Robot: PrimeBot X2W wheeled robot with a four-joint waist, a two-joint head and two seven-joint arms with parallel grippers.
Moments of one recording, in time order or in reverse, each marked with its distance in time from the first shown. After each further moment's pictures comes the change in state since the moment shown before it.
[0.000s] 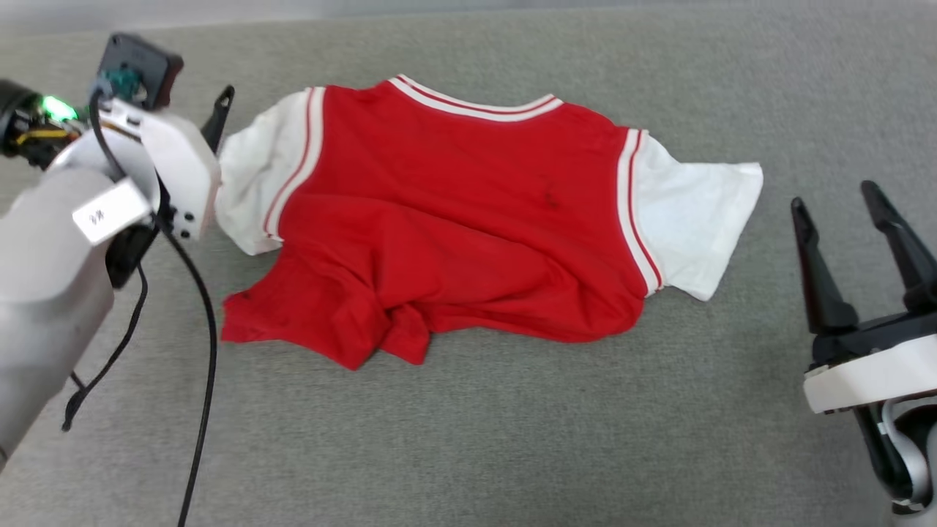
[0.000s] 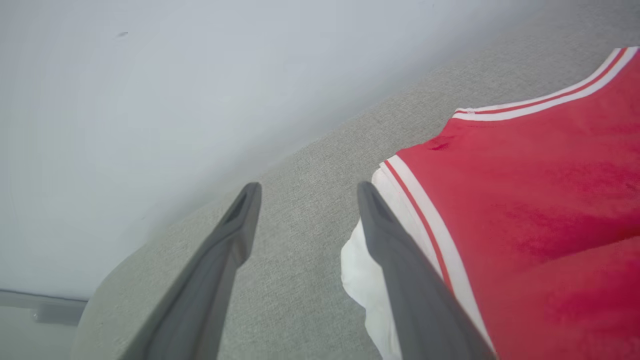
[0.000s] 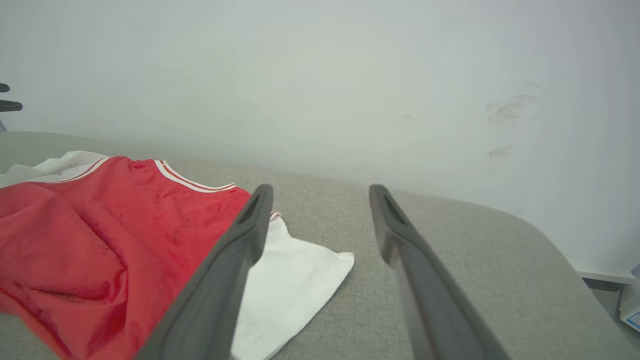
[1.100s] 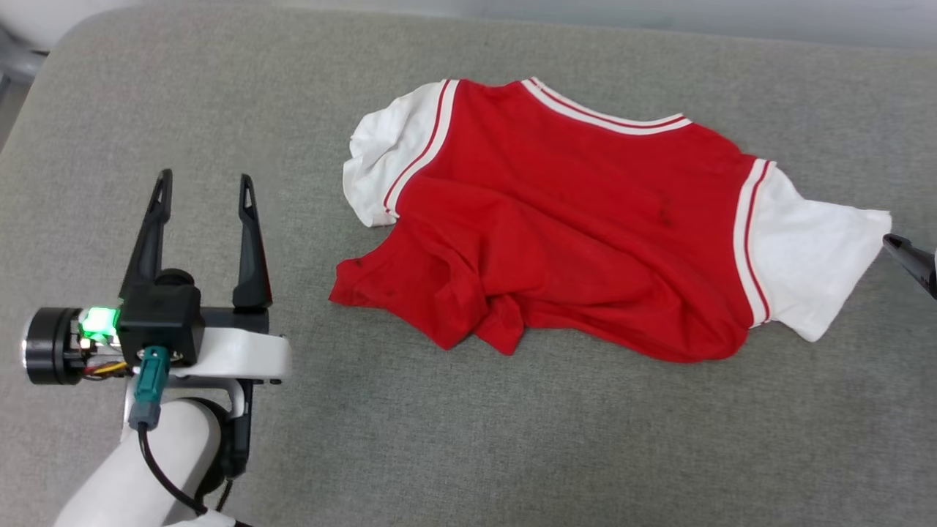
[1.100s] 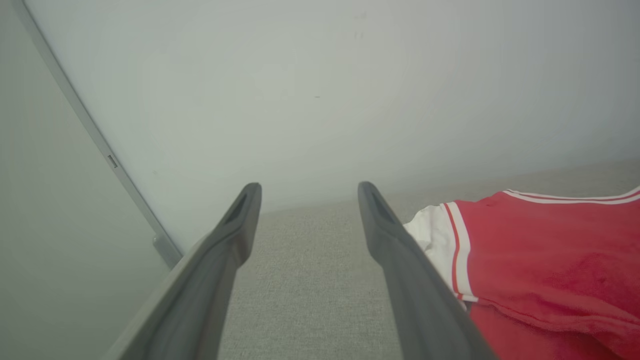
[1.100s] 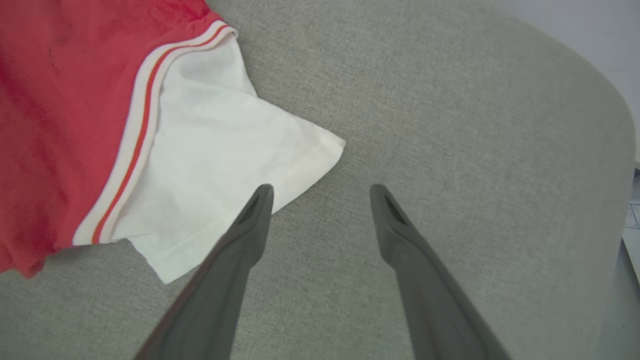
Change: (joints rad) left arm 0.758 -0.050 0.585 -0.797 0.378 0.541 -0.189; right arm -0.347 -0.455 0.211 0.310 0.373 0.000 0.850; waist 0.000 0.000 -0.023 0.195
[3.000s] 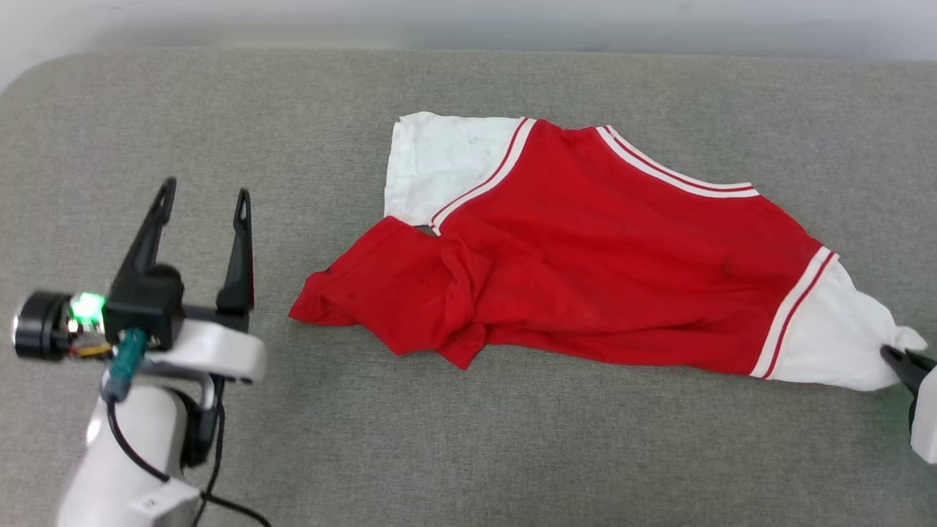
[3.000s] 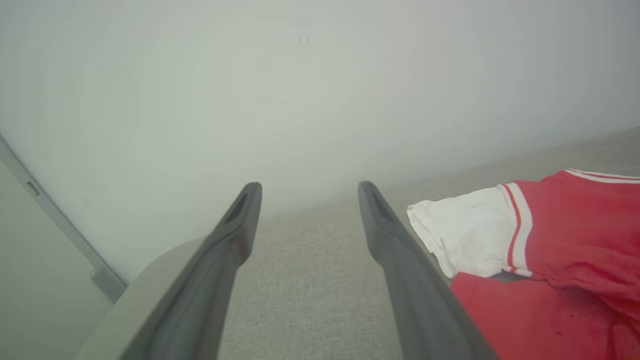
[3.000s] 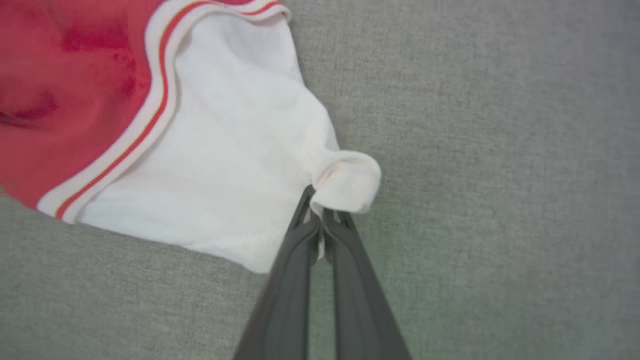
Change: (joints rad) left arm 0.086 -0.258 0.396 0.164 0.304 -0.468 0.000; right arm 0.304 0.070 -0.072 0.142 0.080 0.000 -0.350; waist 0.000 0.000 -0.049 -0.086
